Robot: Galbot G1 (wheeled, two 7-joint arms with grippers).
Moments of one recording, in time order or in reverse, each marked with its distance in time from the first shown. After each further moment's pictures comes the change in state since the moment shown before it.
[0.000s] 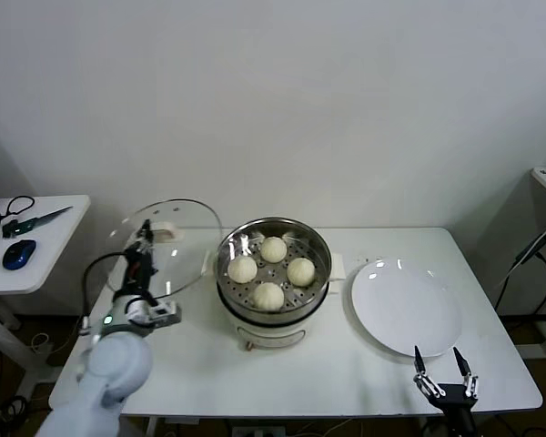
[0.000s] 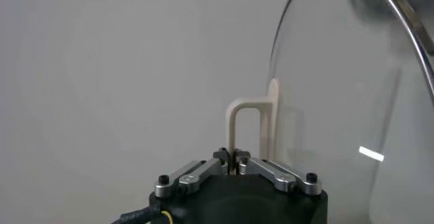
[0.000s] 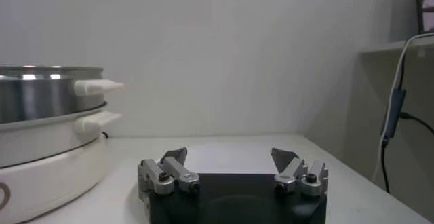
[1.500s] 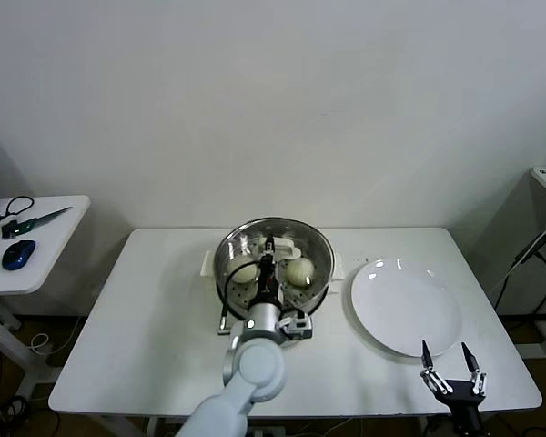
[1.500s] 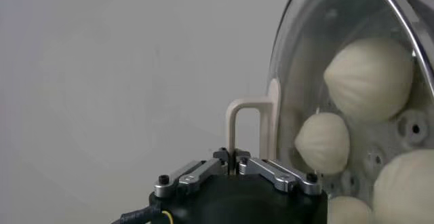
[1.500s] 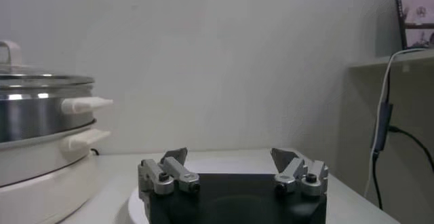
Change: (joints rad) left arm -0.176 -0.349 0.428 0.218 0.382 0.138 0.113; right arm -0.002 0.002 0.017 0.000 0.020 0.048 0.001
